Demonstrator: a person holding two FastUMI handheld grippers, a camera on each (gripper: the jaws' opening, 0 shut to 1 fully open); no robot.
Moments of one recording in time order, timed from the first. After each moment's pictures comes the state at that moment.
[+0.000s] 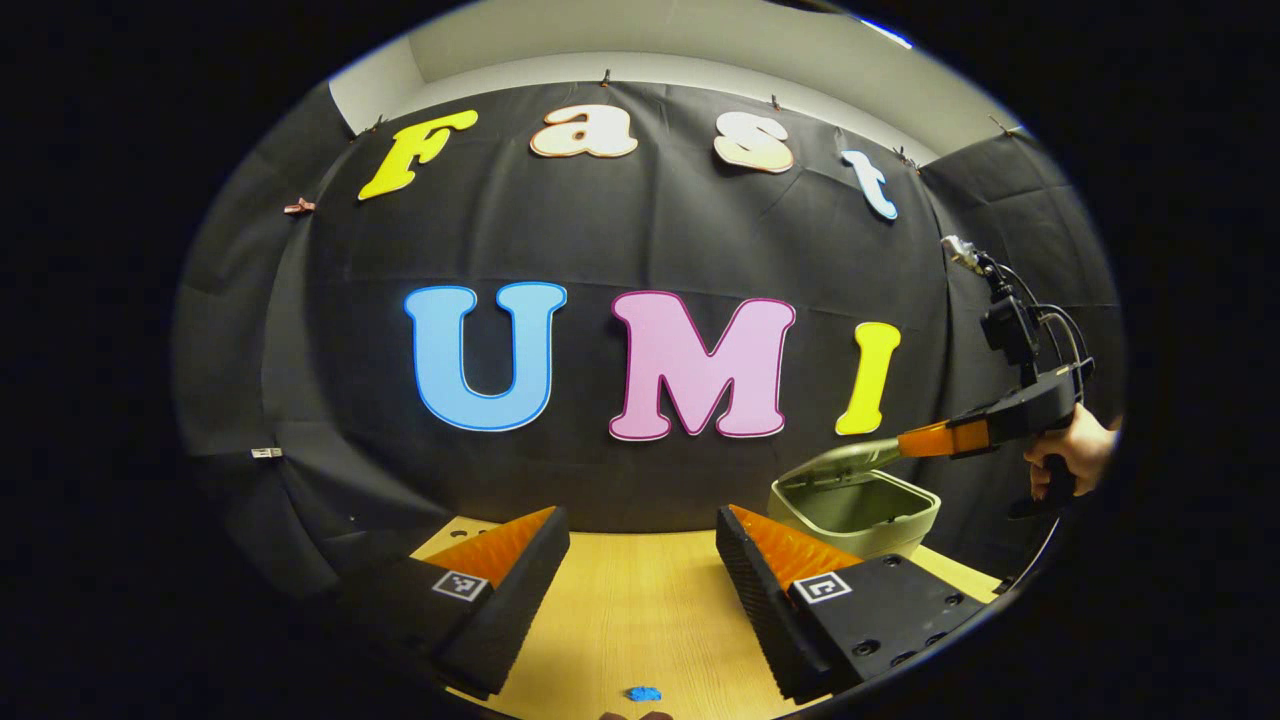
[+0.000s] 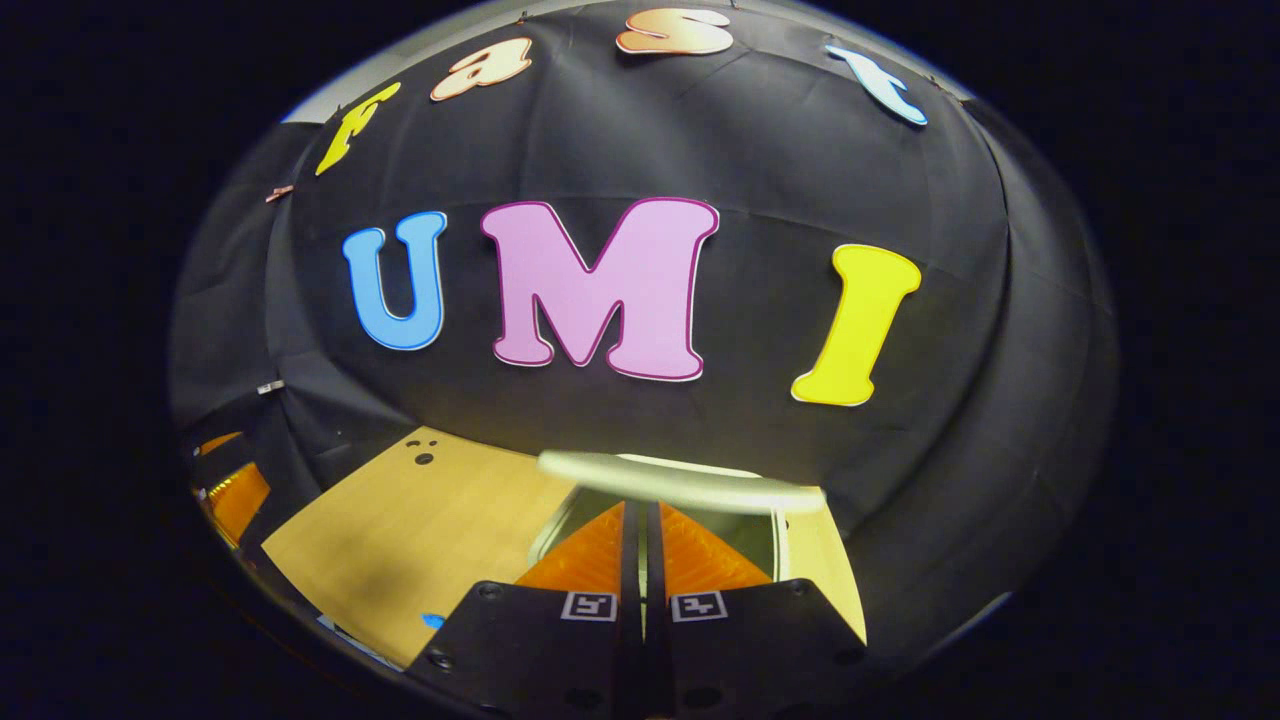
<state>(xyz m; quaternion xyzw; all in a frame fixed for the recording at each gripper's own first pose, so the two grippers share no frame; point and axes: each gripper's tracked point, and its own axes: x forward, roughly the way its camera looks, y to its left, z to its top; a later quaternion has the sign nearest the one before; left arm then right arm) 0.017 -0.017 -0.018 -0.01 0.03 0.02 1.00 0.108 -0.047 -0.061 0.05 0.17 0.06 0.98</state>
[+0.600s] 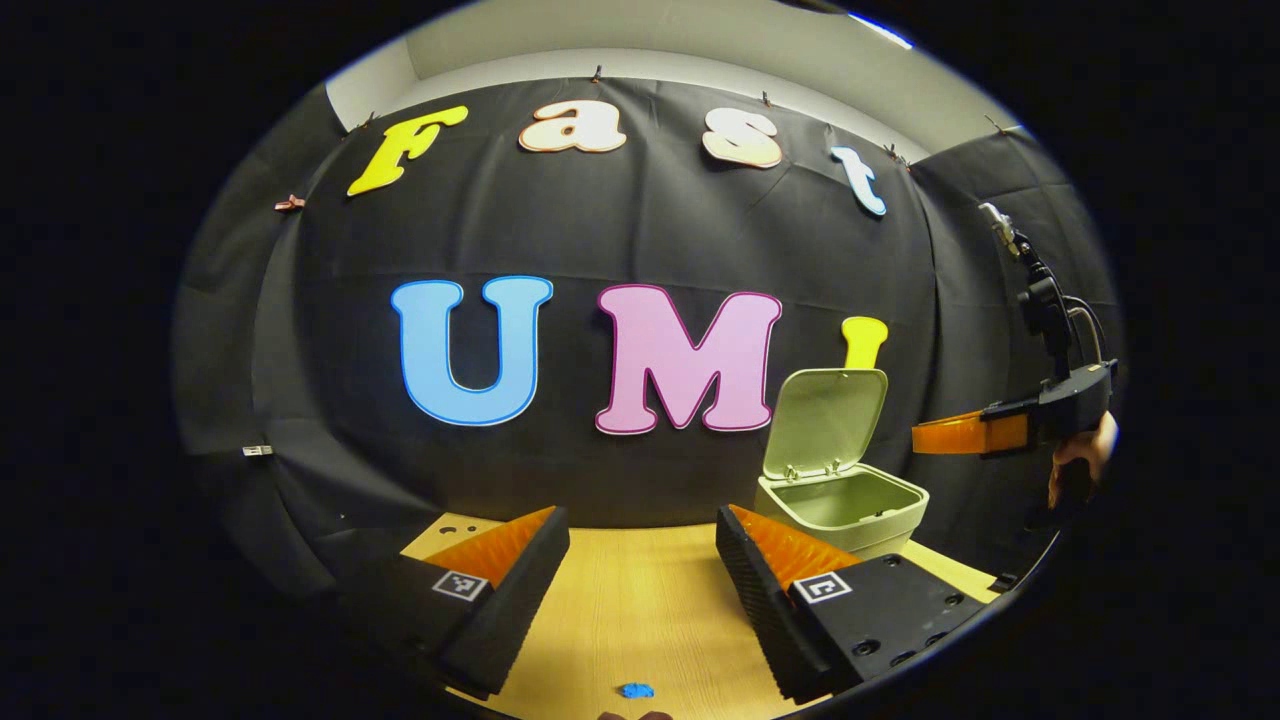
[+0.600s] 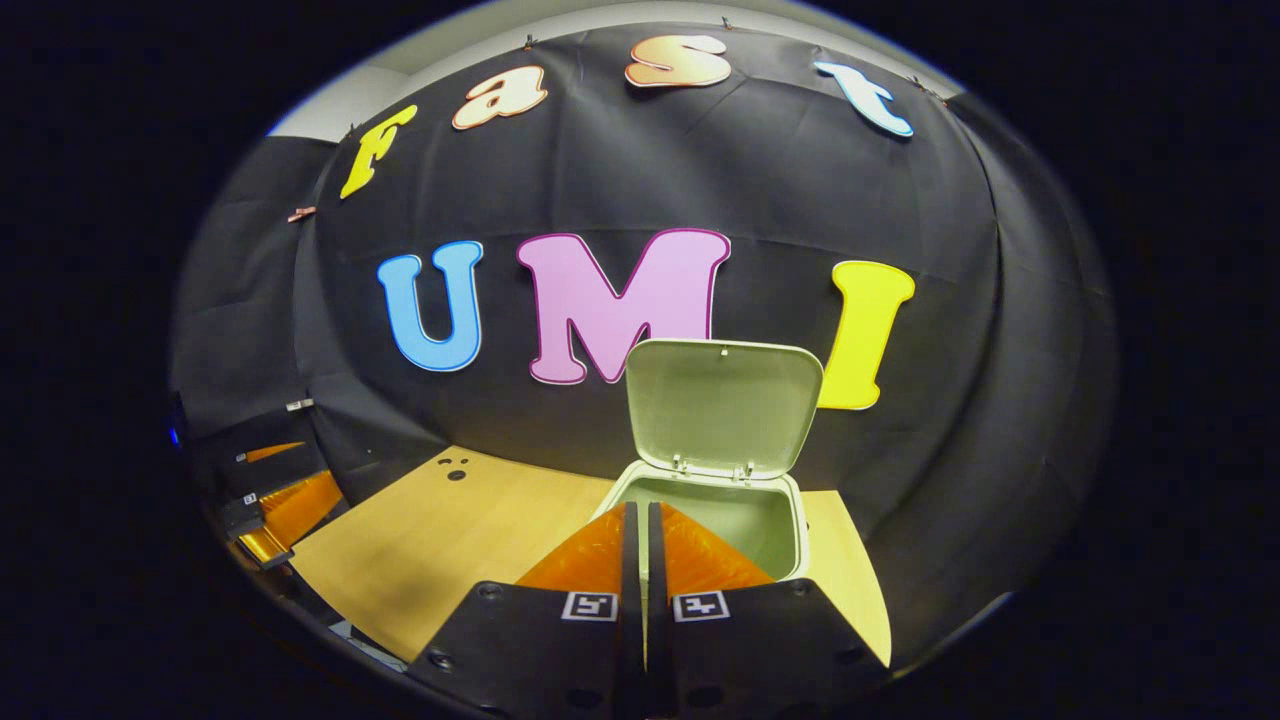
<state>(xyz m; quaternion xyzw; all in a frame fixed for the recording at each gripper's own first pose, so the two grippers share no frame) 0.015 -0.024 -0.022 0.00 0.03 0.01 1.00 0.060 -0.027 -0.046 0.08 0.13 0.08 0.98</state>
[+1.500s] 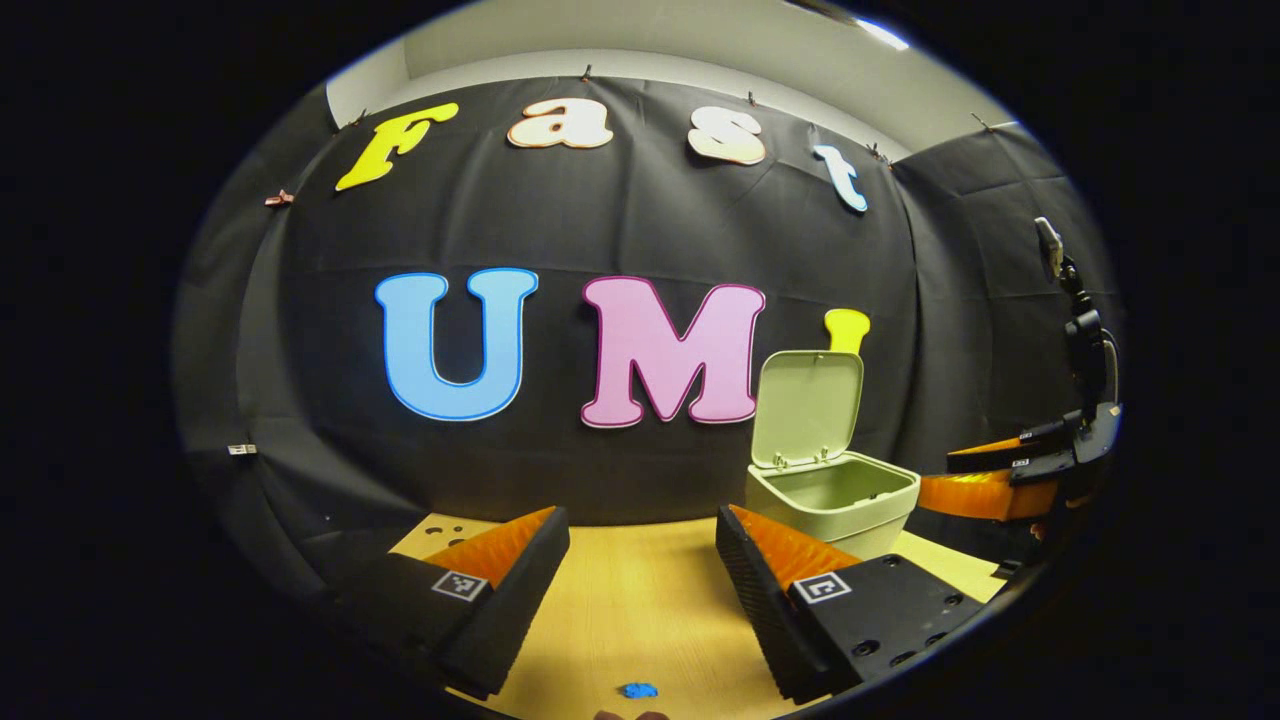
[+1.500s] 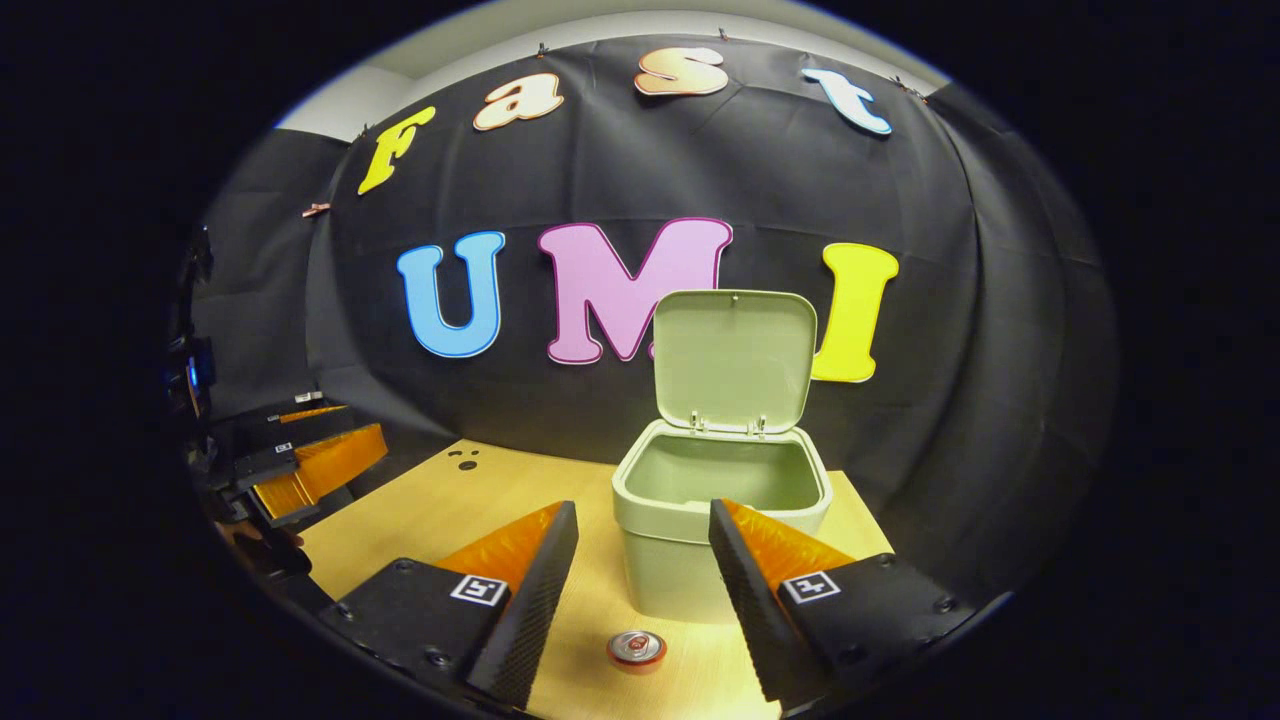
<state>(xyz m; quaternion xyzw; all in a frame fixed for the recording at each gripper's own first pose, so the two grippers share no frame) 0.008 -0.020 -0.055 0.01 0.04 -0.01 1.00 0.005 -0.003 -0.092 0.08 0.11 0.07 0.99</state>
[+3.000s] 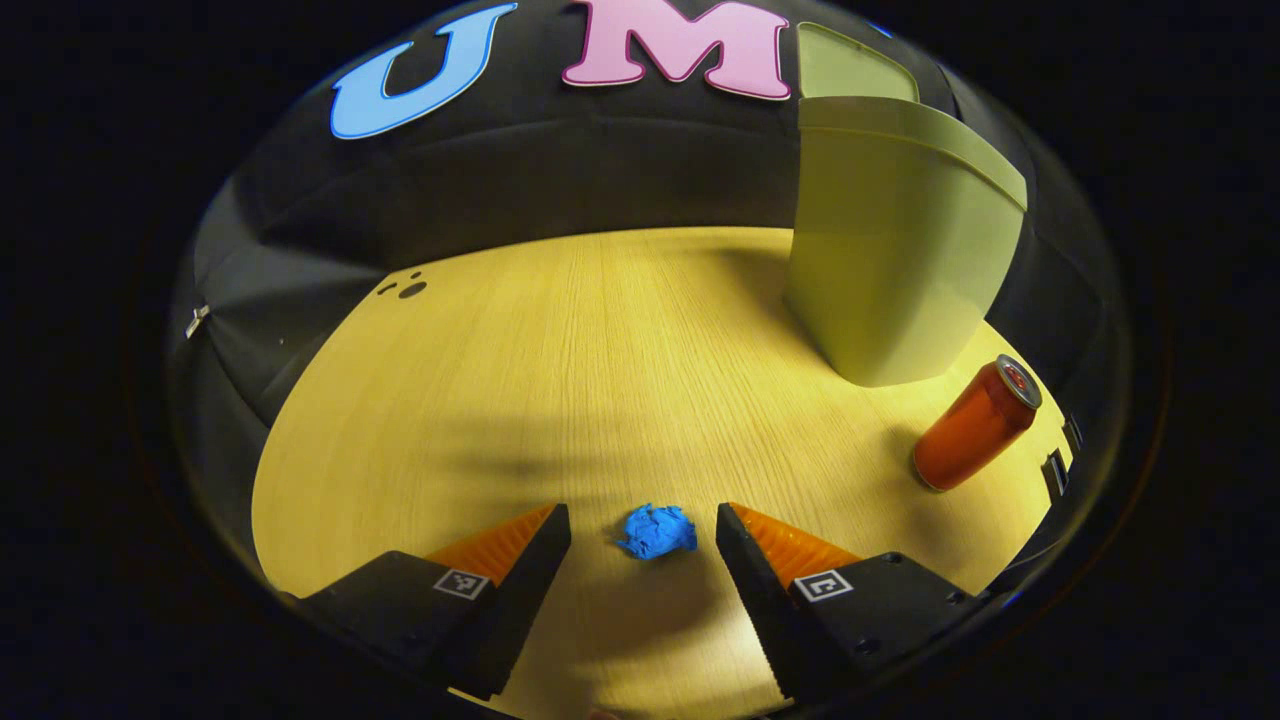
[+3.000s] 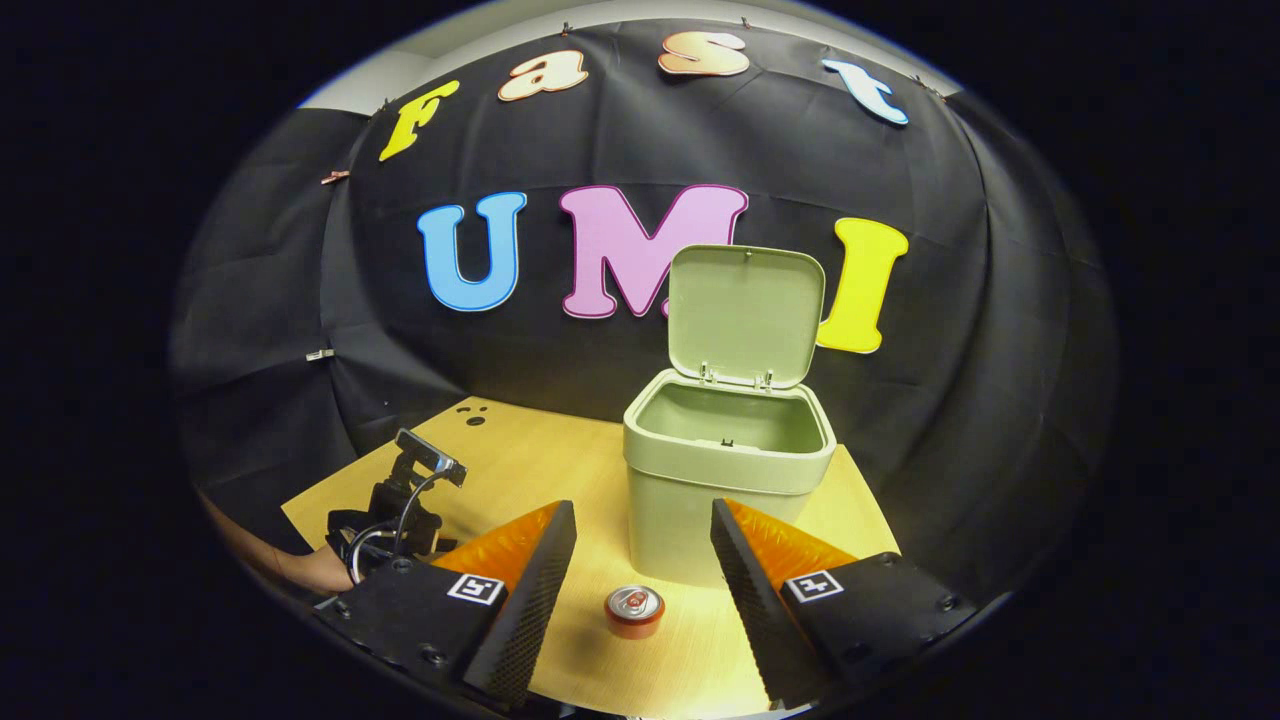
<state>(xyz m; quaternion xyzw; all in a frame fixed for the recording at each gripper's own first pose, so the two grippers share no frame) 0.008 -0.007 -0.386 0.01 0.41 -0.02 0.91 -0.029 0.001 -0.125 0.05 0.16 0.09 0.98</state>
